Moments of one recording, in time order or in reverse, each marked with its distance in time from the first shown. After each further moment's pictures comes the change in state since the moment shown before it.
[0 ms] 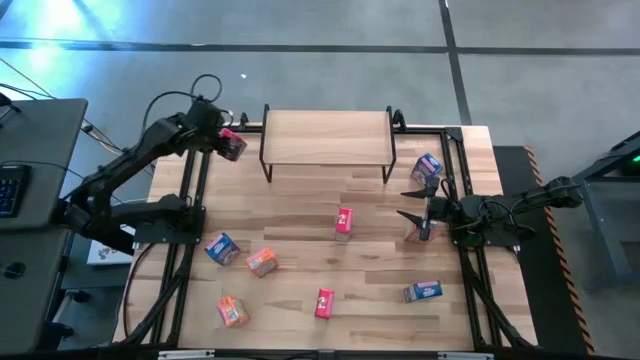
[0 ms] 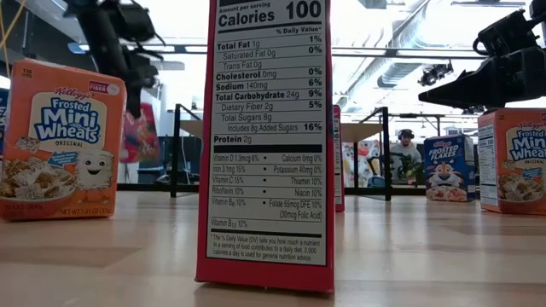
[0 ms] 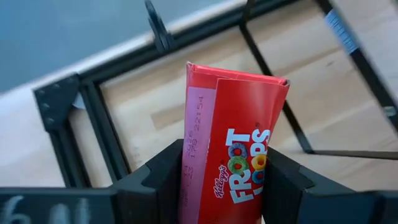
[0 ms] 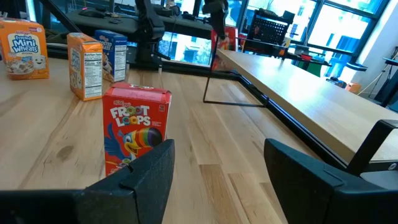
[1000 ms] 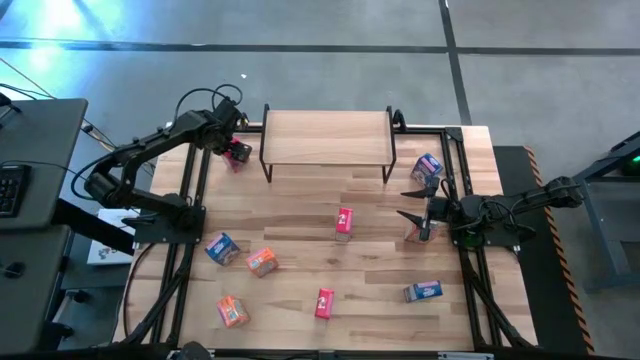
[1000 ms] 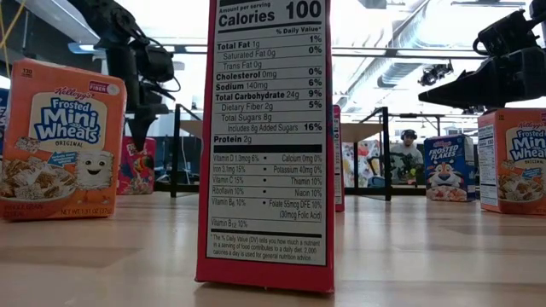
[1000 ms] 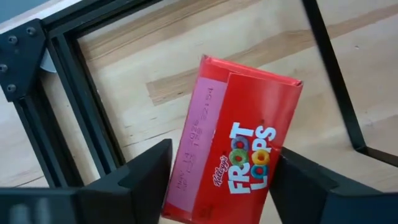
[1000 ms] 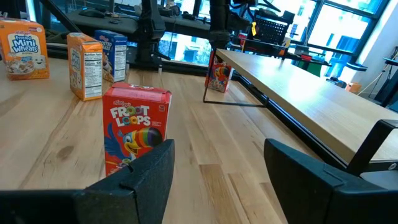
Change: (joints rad) left arm 0.014 0.303 0.000 0.027 -0.017 -0.053; right arm 0.000 0.000 0.000 0.000 0.000 0.000
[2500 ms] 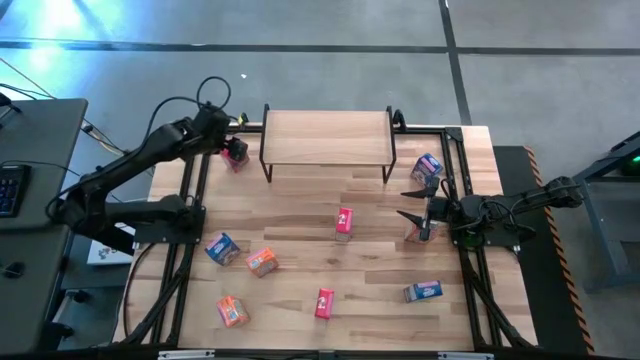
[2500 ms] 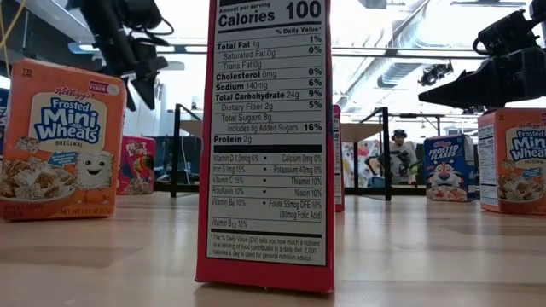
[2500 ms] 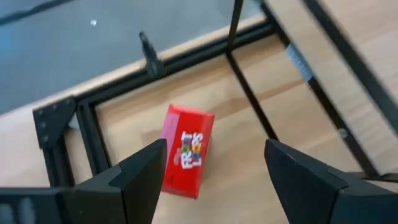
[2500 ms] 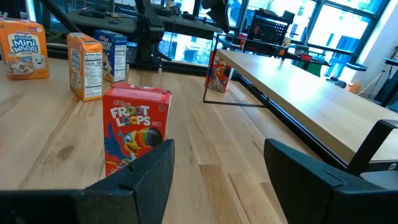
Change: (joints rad) left arm -0.169 -0.304 0.001 0.029 -0.108 -0.074; right arm 0.000 0.000 0.000 0.000 0.000 0.000
